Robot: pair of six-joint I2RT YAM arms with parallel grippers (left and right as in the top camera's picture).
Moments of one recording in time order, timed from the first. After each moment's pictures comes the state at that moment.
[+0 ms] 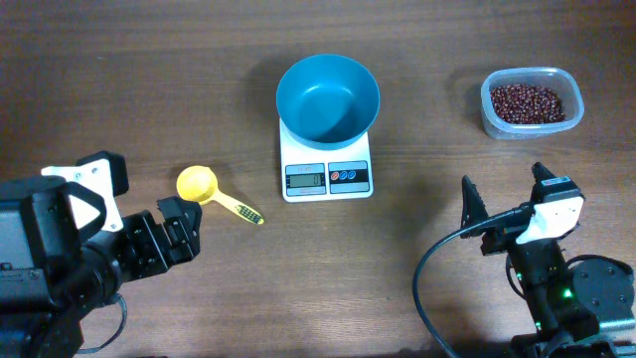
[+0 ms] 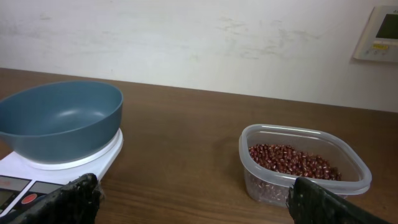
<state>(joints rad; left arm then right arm) 0.01 0.69 0.85 -1.03 0.22 -0.29 0.05 0.01 0.01 -0.07 -0.07 -0.06</state>
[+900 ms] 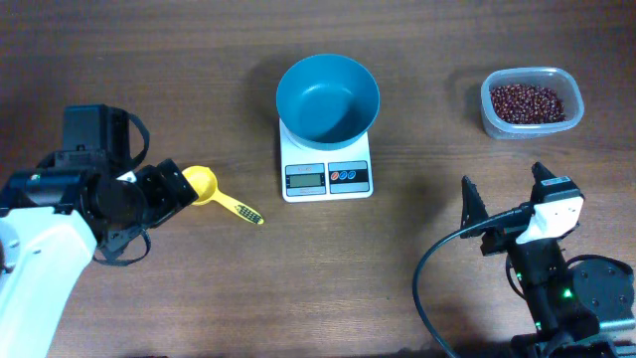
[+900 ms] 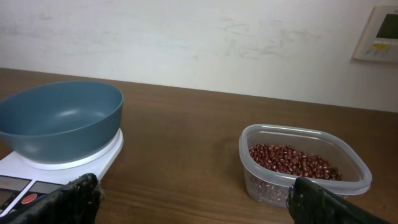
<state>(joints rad) 0.01 1.23 0.85 -0.89 -0.04 -0.59 0.05 0.01 0.01 -0.07 -0.07 -0.06</state>
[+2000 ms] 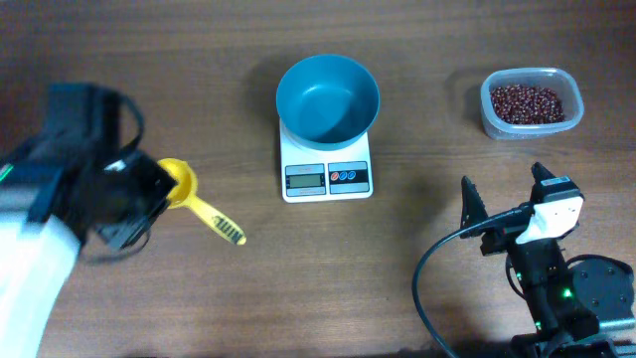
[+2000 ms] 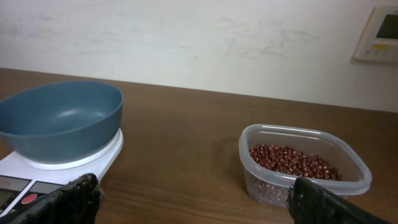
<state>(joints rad) -0.04 1.13 1.01 -1.08 0.02 -0.85 0.05 0.01 0.01 -0.07 -0.07 -0.06</state>
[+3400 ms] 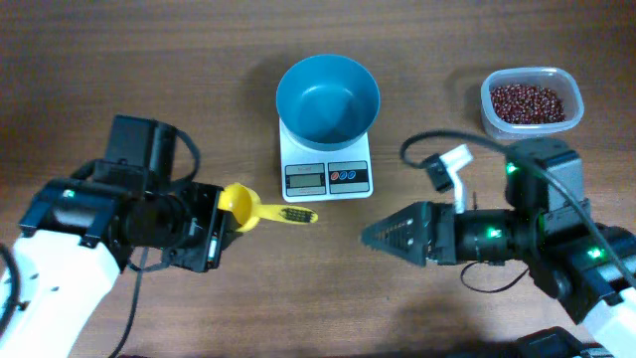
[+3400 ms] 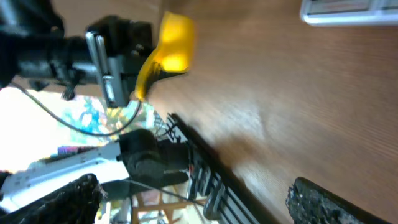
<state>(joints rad) -0.21 1.14 0.85 -0.98 0.39 -1.53 0.27 0.87 0.55 -0.46 -1.00 0.57</state>
